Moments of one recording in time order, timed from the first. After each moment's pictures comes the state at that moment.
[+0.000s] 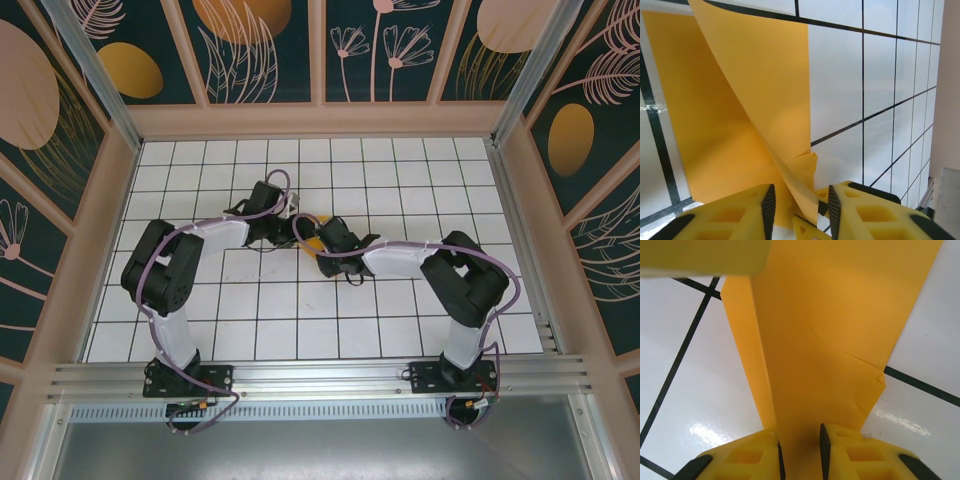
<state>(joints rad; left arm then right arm) -0.46 1.86 1.07 -0.10 0.58 -0.71 0.84 1.80 0.99 -0.22 0.09 0.34</state>
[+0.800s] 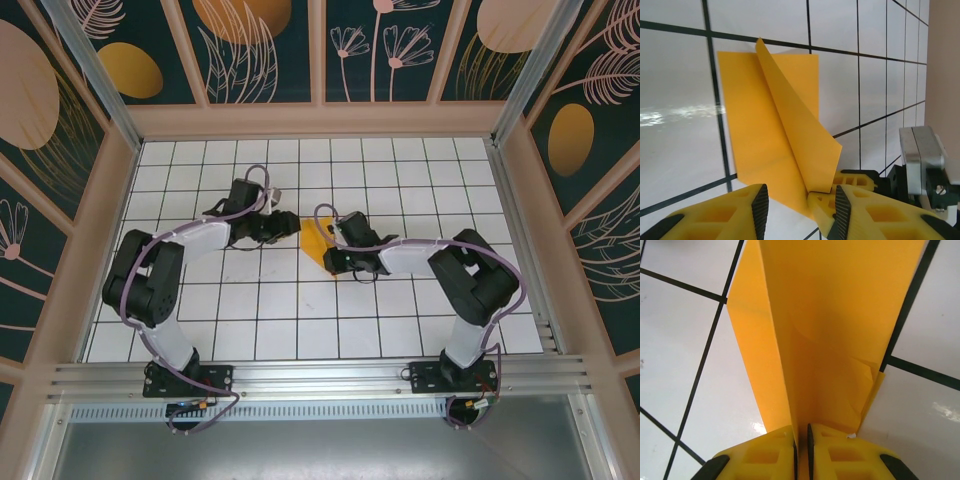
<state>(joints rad) -0.38 1.76 0.99 -0.10 0.61 -0.68 0.70 1.77 0.86 -0.02 -0.22 0.42</state>
